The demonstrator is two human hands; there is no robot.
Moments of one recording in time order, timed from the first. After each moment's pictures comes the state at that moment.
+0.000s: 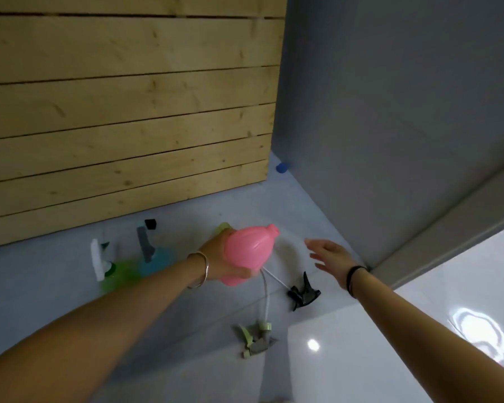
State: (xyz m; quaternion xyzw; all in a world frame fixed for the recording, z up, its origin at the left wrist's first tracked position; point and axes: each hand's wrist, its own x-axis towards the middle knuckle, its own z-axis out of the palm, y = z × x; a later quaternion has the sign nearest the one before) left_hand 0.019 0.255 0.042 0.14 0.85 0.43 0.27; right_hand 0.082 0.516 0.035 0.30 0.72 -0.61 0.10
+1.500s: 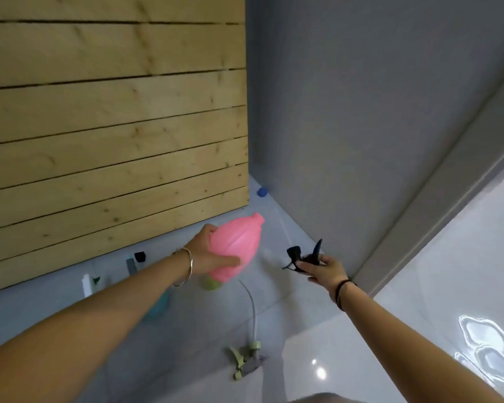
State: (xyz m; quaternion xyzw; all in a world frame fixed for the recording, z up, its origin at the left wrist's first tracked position) left_hand 0.012 0.270 0.113 0.10 0.86 0.44 0.23; right_hand 0.114 0.532 0.064 0.34 0.68 -0.65 0.02
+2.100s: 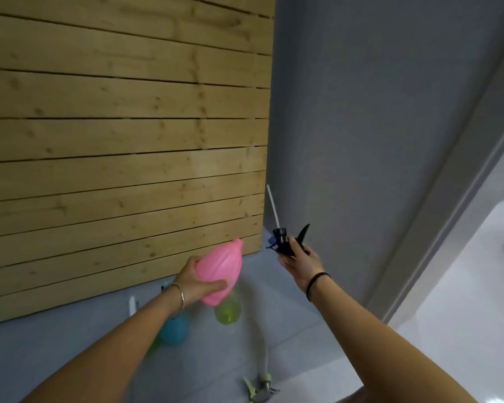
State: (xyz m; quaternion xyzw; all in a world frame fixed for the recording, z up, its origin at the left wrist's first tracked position) left_hand 0.073 0.183 0.178 0.04 0.83 0.54 0.15; right_hand 0.111 0.417 0.221 0.24 0.47 -0.84 -0.09
